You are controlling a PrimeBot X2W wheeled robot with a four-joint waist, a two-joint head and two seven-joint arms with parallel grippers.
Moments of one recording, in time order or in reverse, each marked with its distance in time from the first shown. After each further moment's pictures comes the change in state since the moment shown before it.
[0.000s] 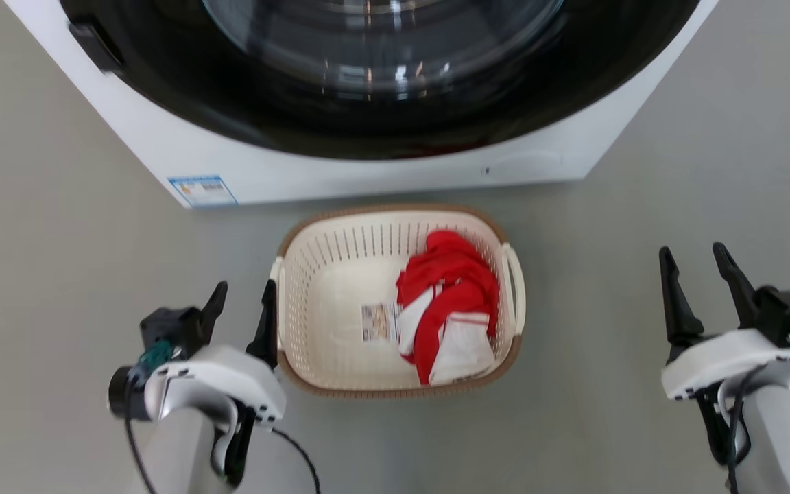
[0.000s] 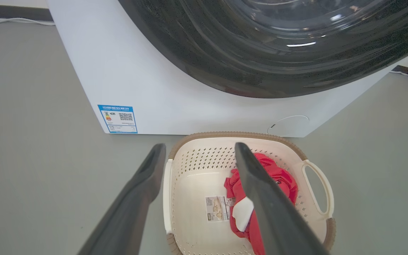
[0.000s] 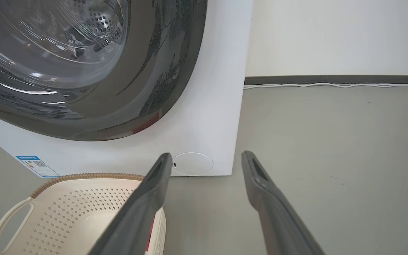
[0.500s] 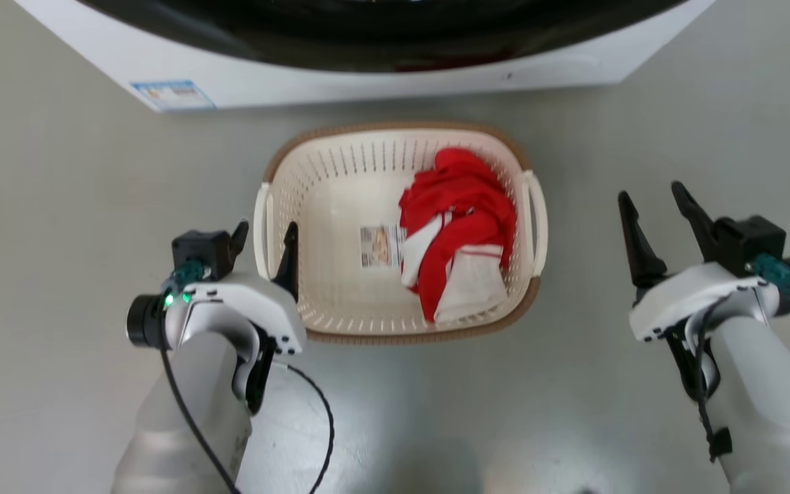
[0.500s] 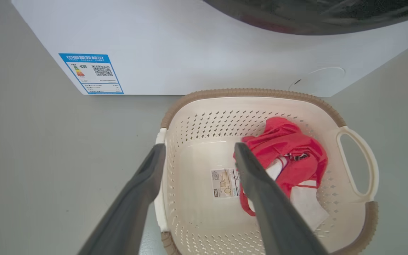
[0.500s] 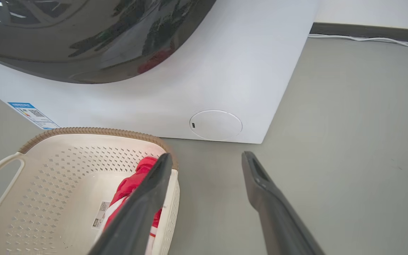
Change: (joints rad) left arm -0.269 -0.004 -0.129 0.259 -0.057 0.050 -0.003; right arm -0.224 -0.007 0.140 0.174 0.017 0.000 0.000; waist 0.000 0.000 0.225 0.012
